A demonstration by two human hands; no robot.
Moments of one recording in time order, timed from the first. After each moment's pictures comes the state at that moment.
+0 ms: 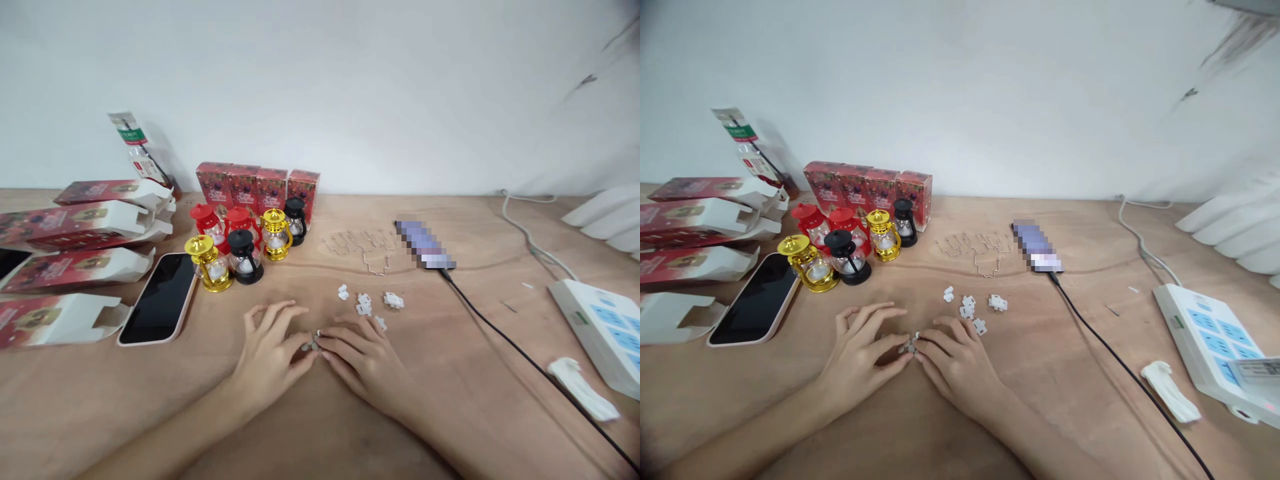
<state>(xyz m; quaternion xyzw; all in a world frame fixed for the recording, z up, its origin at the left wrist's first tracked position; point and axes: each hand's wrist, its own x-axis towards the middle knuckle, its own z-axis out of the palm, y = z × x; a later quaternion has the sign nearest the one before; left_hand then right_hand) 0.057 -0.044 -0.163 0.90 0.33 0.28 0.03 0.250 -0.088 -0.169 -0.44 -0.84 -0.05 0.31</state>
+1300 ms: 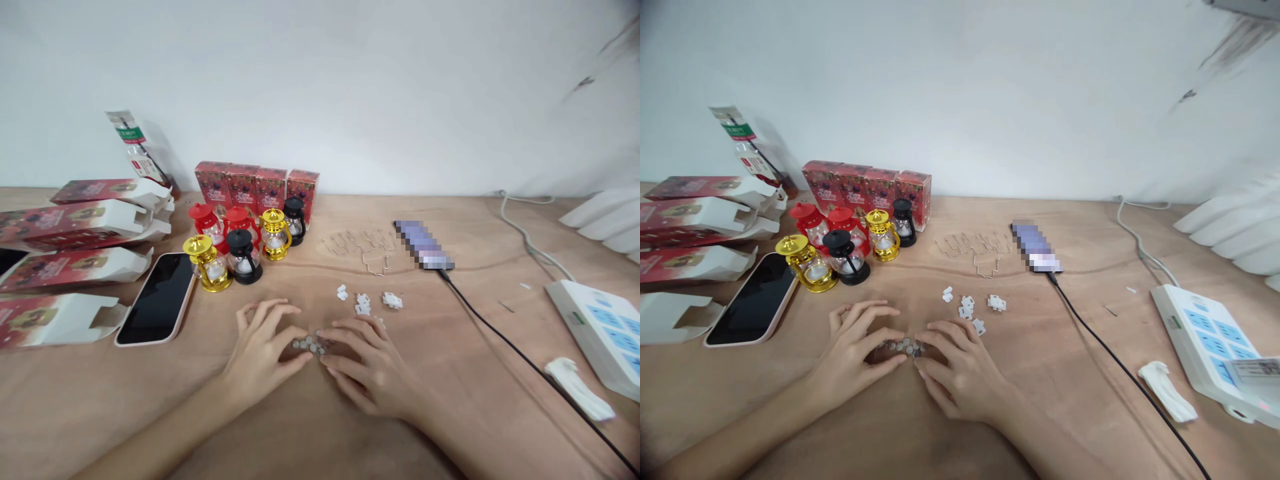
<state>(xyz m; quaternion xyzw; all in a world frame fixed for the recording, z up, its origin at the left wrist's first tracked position) 0.048 -0.038 -0.162 0.90 0.34 0.28 0.06 0.259 -0.091 -0.165 -0.38 -0.87 -0.06 0.32</state>
